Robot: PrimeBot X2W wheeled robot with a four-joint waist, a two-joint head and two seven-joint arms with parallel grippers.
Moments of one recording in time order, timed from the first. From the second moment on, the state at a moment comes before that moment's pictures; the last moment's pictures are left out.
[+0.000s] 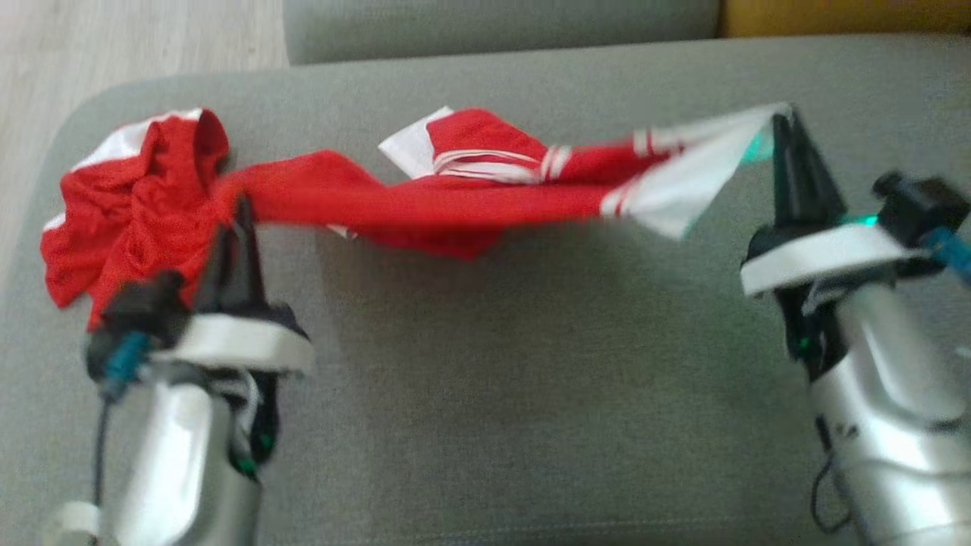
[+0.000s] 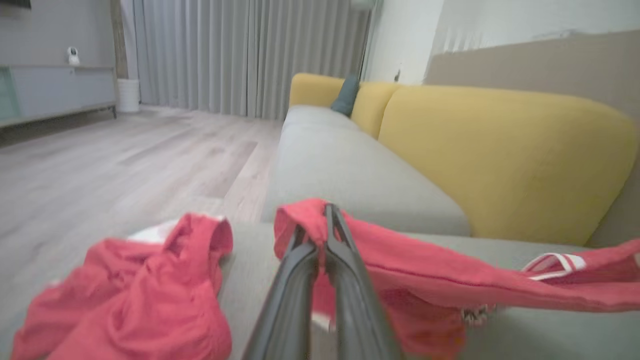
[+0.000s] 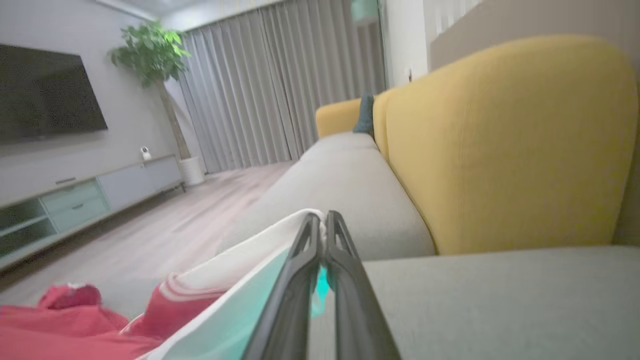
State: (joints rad) left arm -0.25 0.05 -0.12 0.23 -0.21 0.06 -0.26; right arm -0.51 -0.15 0.15 0.53 0.35 0.12 -0.26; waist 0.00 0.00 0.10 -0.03
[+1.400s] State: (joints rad) left arm -0.96 0.08 -0.01 0.58 -0.15 0.06 -0.26; right arm -1.19 -0.24 -0.04 0.77 0.52 0.12 -0.25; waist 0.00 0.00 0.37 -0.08
